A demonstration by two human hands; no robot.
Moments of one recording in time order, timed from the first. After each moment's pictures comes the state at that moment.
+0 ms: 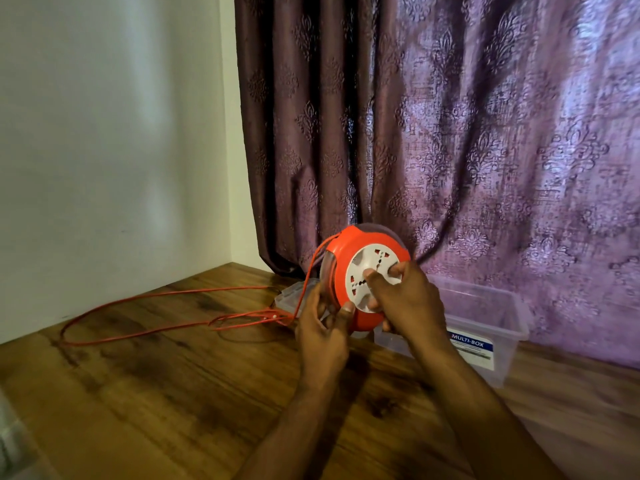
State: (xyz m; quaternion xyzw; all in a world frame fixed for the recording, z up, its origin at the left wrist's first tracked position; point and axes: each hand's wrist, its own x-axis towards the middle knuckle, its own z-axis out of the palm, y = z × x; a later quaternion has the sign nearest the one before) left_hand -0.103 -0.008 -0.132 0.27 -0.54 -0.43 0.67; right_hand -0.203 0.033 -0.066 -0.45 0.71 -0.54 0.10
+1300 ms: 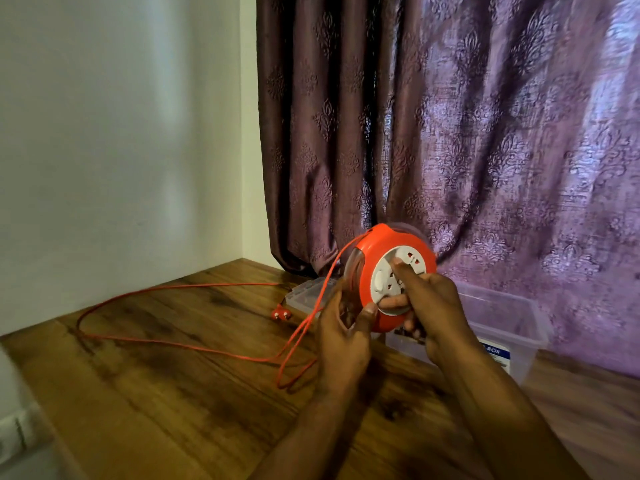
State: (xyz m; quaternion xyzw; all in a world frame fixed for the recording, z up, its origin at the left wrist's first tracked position) left_hand -0.107 0.002 -0.127 0.23 -0.56 -0.43 0.67; right_hand -0.211 0.029 -0.069 -0.39 0.61 -0.64 0.25
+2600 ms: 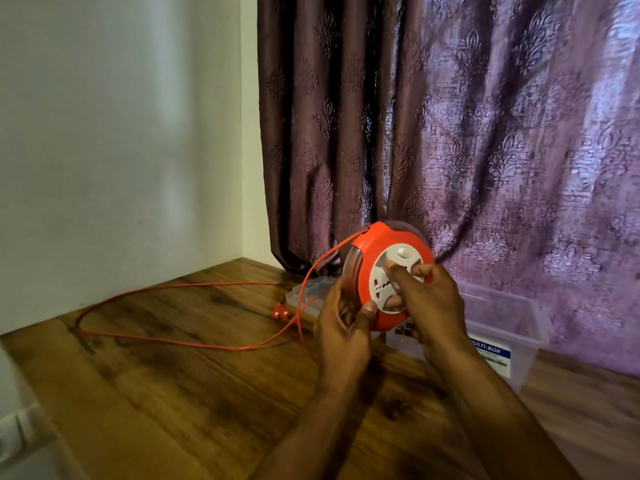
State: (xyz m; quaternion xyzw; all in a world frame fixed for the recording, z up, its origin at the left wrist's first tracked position) left_hand -0.106 -0.001 -0.129 0.24 -0.54 -0.43 0.68; right_hand -0.202 0.031 -0.070 -0.38 0.65 -0.64 0.16
